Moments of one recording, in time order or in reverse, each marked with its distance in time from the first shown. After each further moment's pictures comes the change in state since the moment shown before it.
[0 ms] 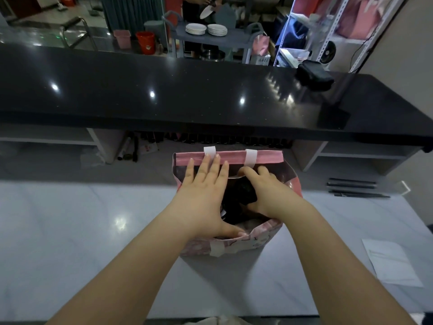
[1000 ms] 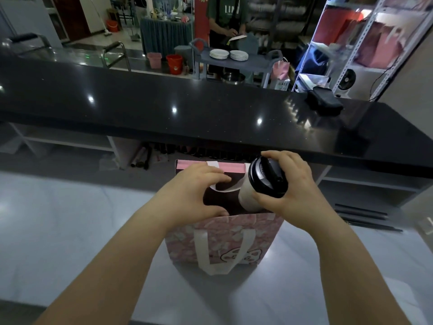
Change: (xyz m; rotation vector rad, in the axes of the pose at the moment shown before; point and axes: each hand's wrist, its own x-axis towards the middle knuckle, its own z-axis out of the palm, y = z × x) left_hand -0.008 -0.006 -0.038 -0.367 0.263 0.023; right_hand -0.051 0.011 -0.072 0.463 0.375 -0.178
